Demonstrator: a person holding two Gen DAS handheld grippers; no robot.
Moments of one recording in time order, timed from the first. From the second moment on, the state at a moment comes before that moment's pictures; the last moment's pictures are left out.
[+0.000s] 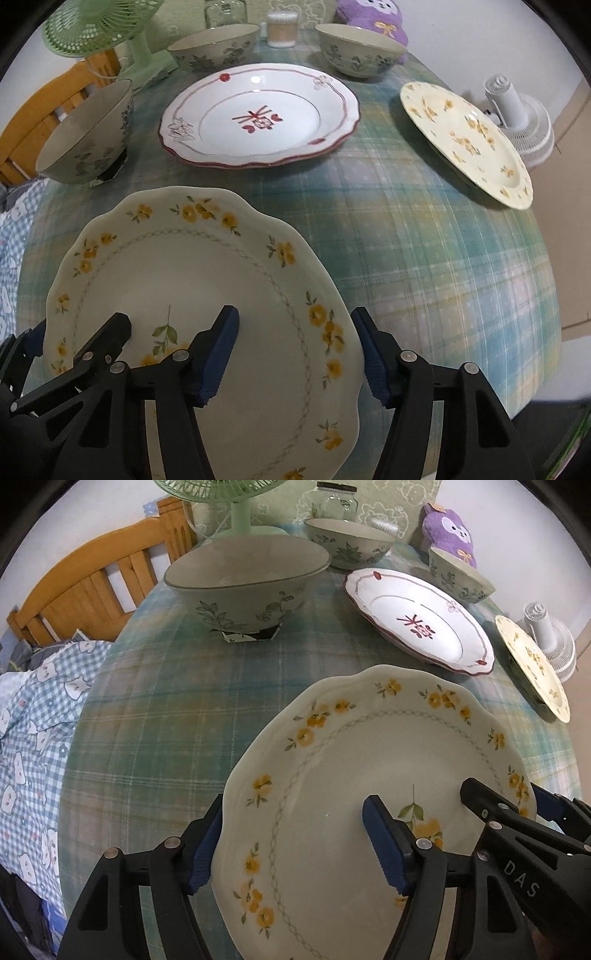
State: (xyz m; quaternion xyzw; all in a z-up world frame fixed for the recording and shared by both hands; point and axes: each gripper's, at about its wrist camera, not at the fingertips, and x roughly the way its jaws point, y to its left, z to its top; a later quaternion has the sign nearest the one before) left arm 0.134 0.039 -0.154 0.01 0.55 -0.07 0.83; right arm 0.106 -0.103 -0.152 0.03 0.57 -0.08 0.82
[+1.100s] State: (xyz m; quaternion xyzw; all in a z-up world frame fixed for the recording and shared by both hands) left arm 0.125 -0.128 -0.141 0.05 0.56 -0.08 0.83; right arm 0.102 -0.283 -0.141 0.06 0.57 -0.11 0.81
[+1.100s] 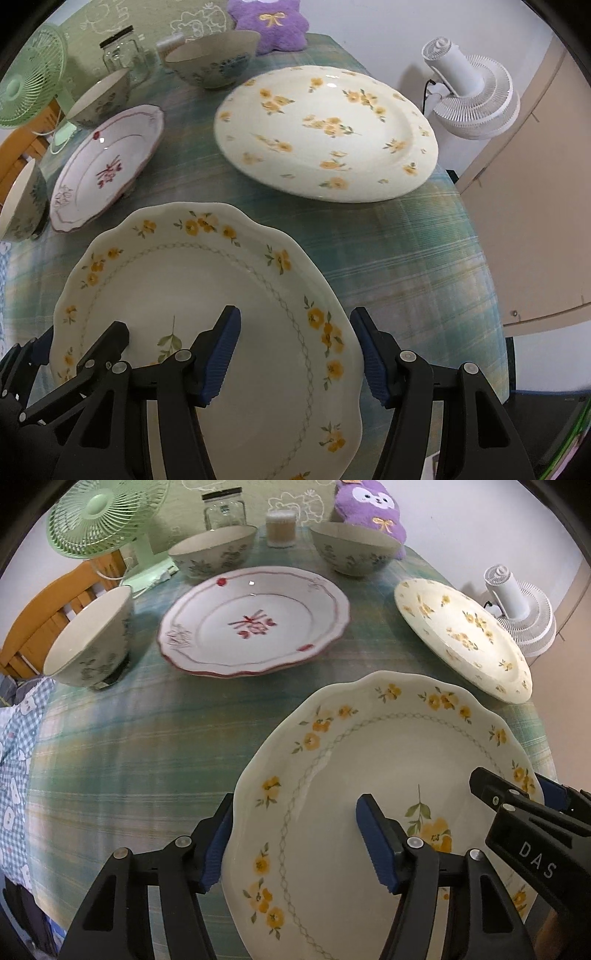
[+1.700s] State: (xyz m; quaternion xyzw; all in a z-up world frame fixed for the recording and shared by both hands) left arm 0.130 -0.153 -0.141 0.03 0.56 -0.04 0.83; right arm 0.110 -0.314 -0.141 0.06 0.56 -0.05 0.83
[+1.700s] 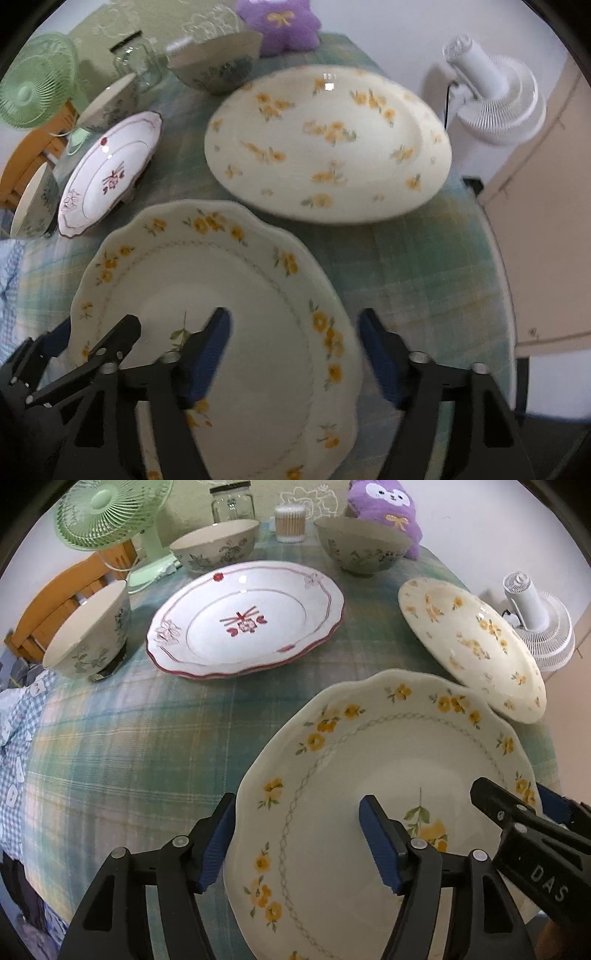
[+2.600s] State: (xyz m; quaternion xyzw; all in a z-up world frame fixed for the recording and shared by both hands) left arm 0.152 -0.202 -0.049 0.03 0.45 -0.08 0.89; right arm 0.121 -0.372 -0.031 0.06 0.43 -0.08 0.90
